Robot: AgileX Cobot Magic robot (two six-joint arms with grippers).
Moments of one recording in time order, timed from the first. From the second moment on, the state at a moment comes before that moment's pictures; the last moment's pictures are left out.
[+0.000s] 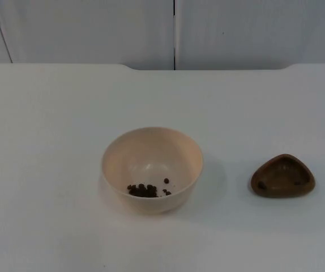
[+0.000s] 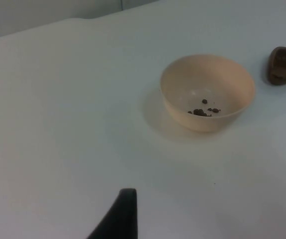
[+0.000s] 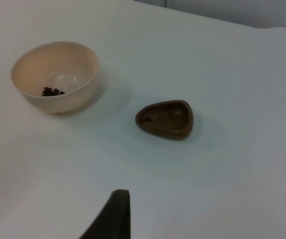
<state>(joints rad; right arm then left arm) 0.42 0.00 -0.52 -0.02 1.08 -0.02 -0.40 0.00 -0.50 -0.09 1.09 0.07</state>
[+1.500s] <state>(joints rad) 0.05 0.00 -0.52 -0.02 1.08 -0.02 -0.40 0.00 -0.50 -0.09 1.09 0.07</state>
